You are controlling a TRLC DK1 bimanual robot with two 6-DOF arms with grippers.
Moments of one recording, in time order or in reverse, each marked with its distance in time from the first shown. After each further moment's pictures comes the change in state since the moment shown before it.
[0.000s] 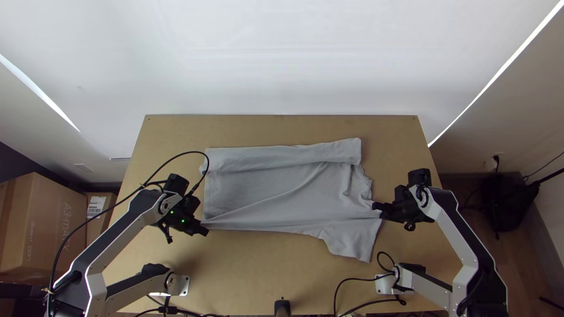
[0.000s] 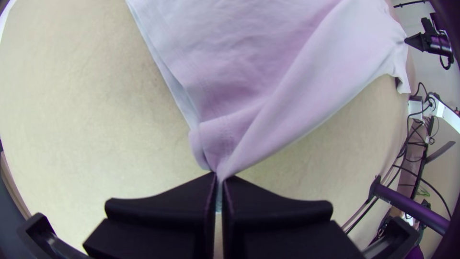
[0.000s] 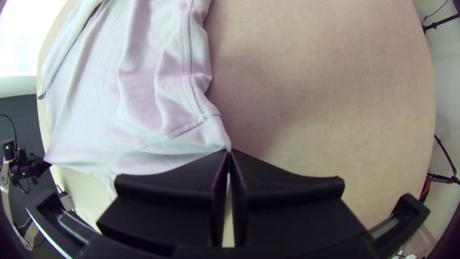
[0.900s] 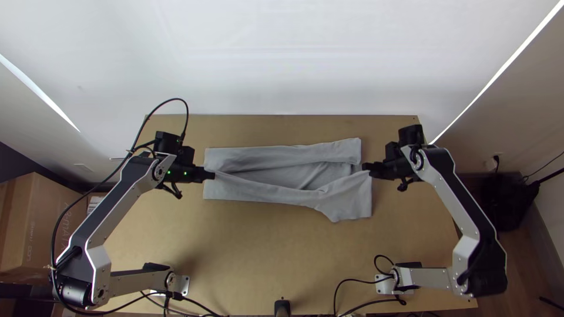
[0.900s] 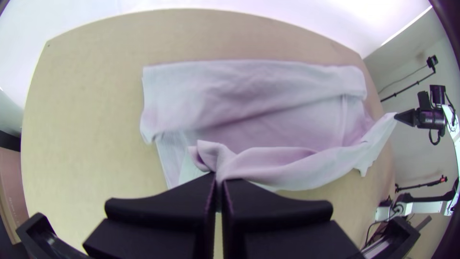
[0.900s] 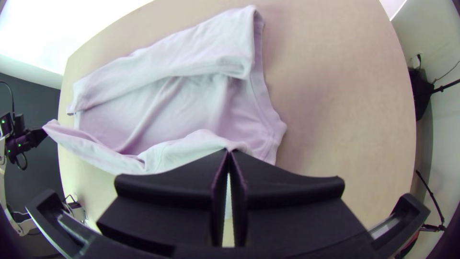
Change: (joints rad) left arm 0.054 0.182 0.389 0.252 0.064 -0.262; right arm 0.172 0.229 0.482 -0.005 -0.007 0.072
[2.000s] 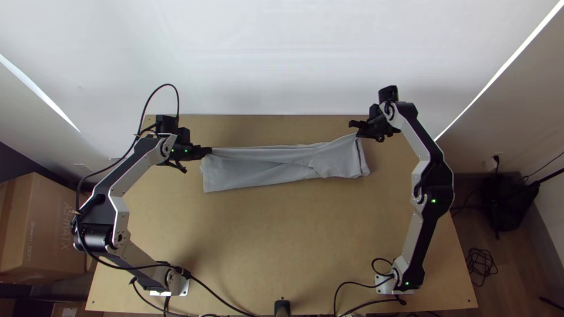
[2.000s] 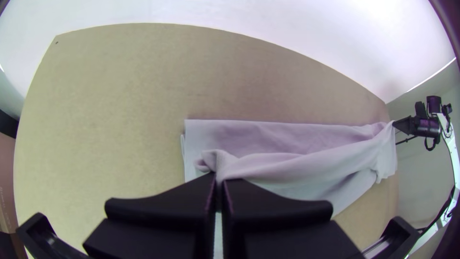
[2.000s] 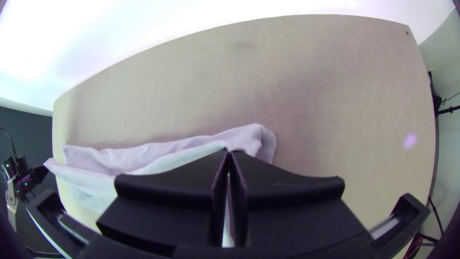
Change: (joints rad) left arm 0.128 0.344 0.165 0.240 0.000 -0.051; right arm -0.024 0.735 0.750 0.010 0.000 0.033
